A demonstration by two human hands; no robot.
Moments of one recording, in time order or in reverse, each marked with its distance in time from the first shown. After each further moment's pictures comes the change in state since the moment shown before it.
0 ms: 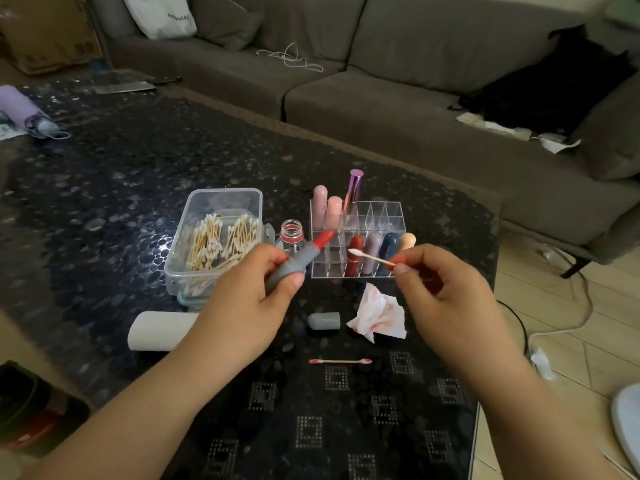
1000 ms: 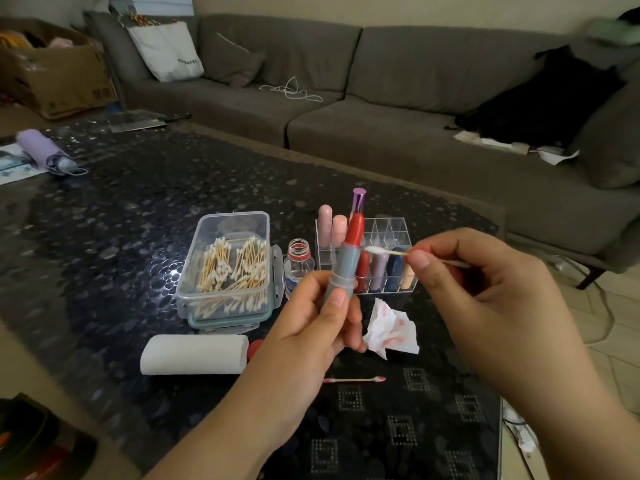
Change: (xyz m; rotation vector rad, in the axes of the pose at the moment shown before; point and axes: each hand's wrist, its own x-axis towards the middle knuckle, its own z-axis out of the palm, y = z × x) left_hand -0.030 0.037 0.020 -1.025 -0.240 -0.065; right_hand -0.012 -0.038 -0.017 -0.034 0.143 -0.298
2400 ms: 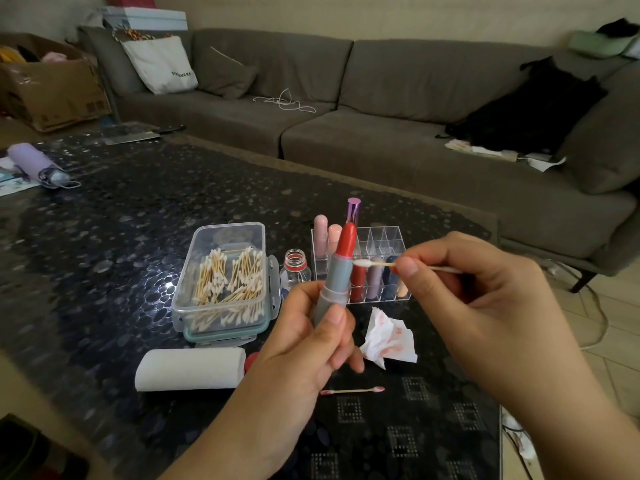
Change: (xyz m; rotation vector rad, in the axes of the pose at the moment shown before) left_hand -0.006 0.002 -0.004 -0.092 -0.053 0.016; right_hand 0.002 0.000 0.002 0.041 -0.008 -0.060
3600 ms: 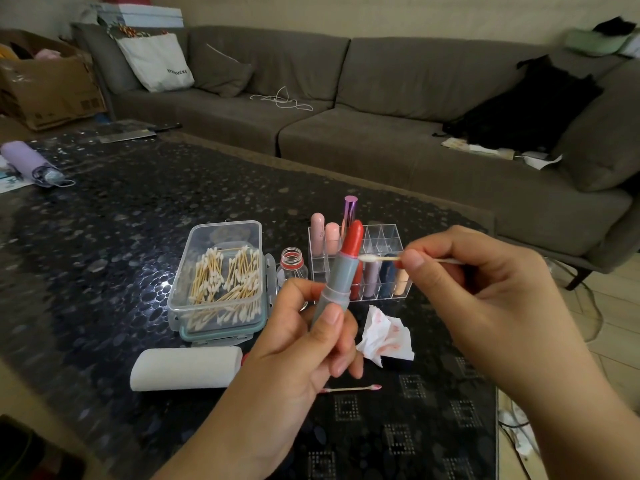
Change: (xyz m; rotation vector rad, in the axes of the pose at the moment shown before) left_hand -0.002 0.006 0.003 -0.086 -0.035 0.016; right_hand 0.003 0.000 -0.006 0.088 -0.038 0.043
